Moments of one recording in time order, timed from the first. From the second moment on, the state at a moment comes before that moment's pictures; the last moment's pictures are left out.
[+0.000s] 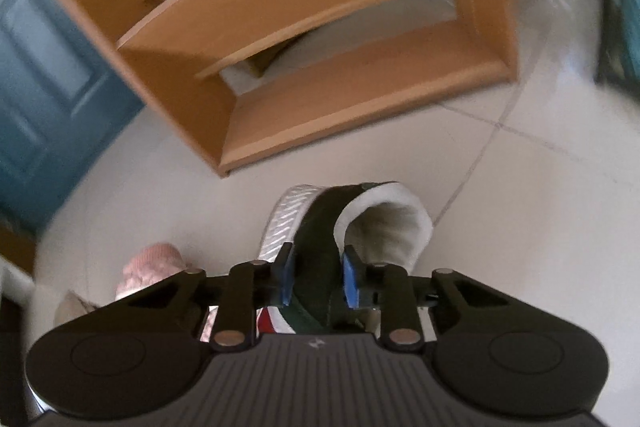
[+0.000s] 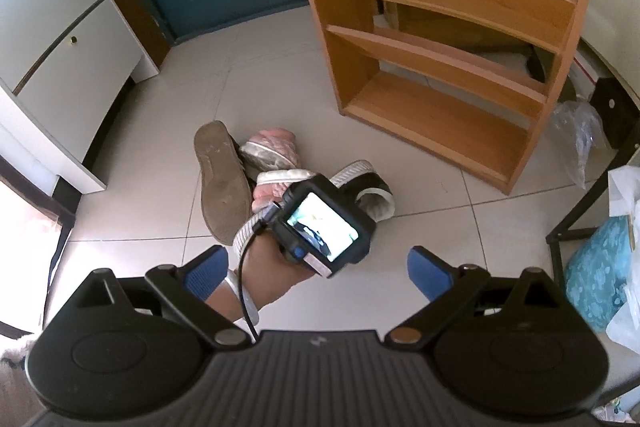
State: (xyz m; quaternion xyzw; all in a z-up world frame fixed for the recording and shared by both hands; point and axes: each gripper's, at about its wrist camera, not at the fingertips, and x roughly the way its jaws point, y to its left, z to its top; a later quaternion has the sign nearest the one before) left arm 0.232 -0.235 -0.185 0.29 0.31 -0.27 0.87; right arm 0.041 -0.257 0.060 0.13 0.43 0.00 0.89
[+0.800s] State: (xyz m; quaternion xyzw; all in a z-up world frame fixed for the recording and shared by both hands) left arm 0.257 -0.171 -0.136 -0.02 0.44 -0.26 0.86; right arm 0.039 -0.257 0.067 0.14 0.42 0.00 0.90
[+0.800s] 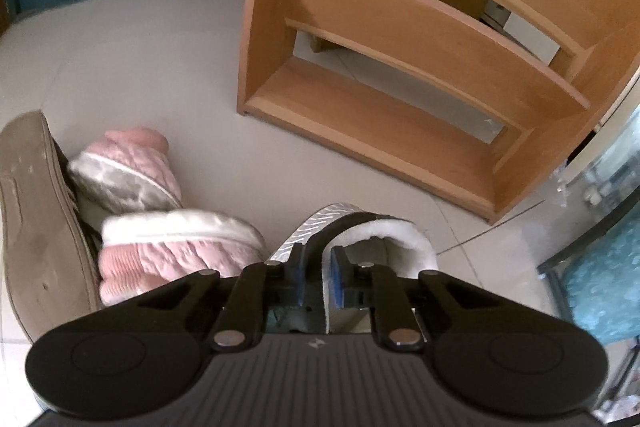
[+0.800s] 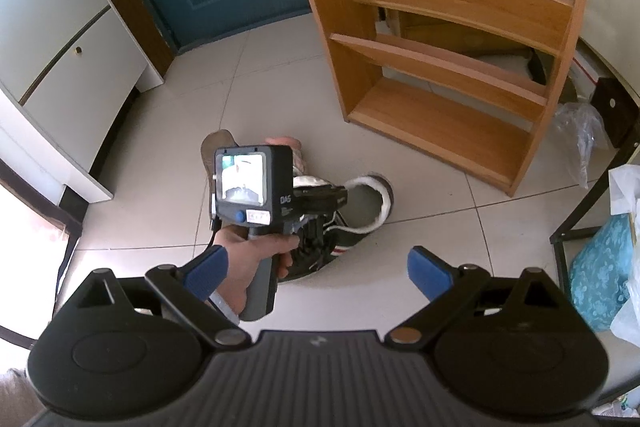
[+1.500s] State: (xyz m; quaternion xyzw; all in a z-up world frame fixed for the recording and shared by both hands) left arm 0.220 -0.182 -0.183 0.28 0.37 -0.27 0.84; right arm 0.039 -0.258 0.070 0.15 0.42 0.00 0.89
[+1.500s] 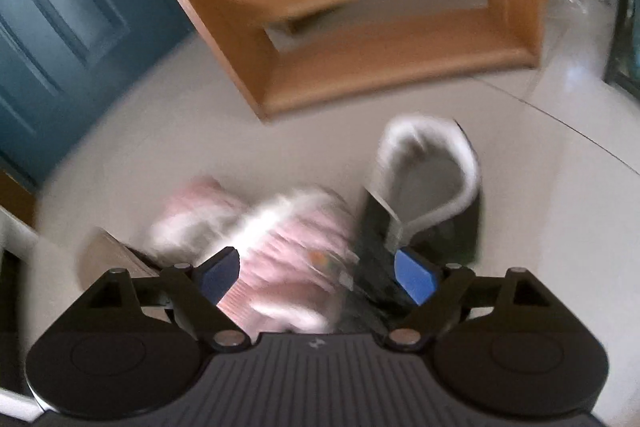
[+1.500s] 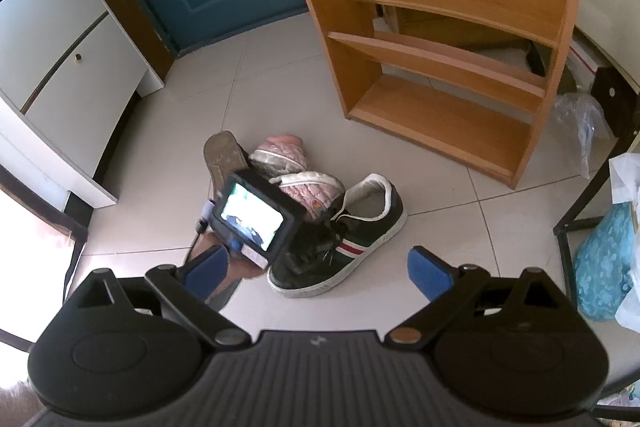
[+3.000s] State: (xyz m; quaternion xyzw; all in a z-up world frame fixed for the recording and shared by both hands) left arm 0.228 -0.211 -0.163 0.16 0.37 -0.29 0.87; right arm 0.028 -0.267 0.073 0.18 0.42 -0.01 0.89
